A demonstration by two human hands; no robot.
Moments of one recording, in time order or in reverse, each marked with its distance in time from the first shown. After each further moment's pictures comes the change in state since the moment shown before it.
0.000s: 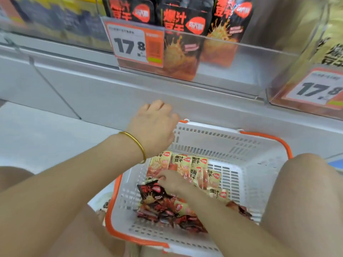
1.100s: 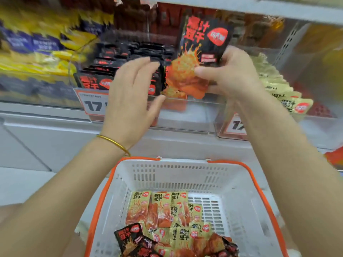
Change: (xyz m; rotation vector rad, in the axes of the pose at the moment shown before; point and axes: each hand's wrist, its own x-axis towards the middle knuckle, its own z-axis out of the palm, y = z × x) left_hand 0.057 -0.008 -0.090 -0.335 0.868 0.004; right_hand -0.197 -0.090 -0.285 0.628 1.006 -0.530
